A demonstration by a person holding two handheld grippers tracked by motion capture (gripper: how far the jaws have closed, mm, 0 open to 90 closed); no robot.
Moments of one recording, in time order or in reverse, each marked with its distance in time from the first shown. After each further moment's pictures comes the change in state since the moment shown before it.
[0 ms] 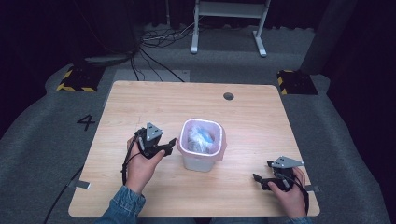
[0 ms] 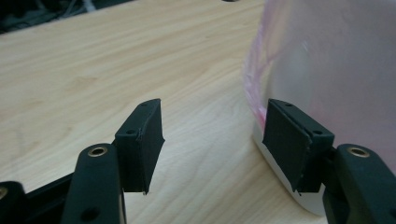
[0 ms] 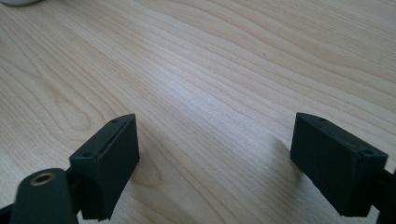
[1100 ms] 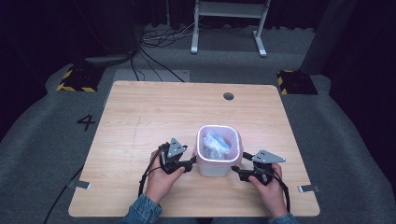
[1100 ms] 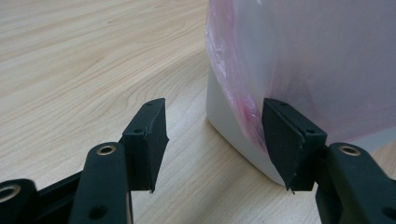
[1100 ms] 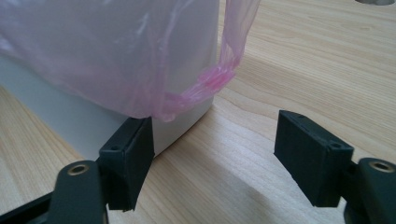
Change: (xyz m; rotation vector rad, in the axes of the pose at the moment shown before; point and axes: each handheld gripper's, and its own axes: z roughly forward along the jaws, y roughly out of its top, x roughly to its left) left arm -0.058 -0.024 0.030 -0.012 -0.182 0.061; right arm 0.046 0.043 0.033 -0.215 0.091 0.006
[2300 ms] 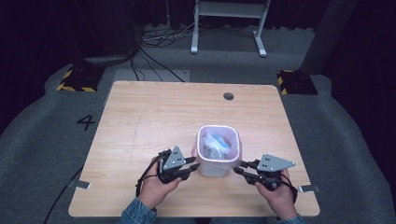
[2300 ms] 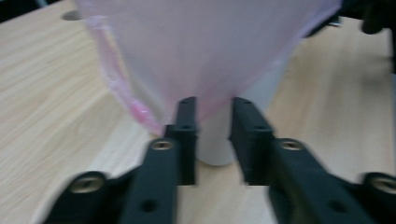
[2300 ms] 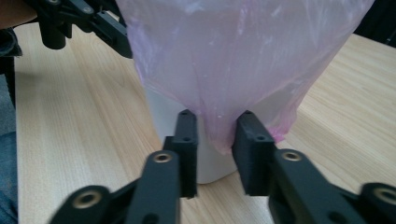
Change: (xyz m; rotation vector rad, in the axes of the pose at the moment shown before) left arm -0.020 0.004 -0.032 -0.022 -0.210 0.212; right arm 0.023 0.030 -0.043 -0.067 0.196 -0.206
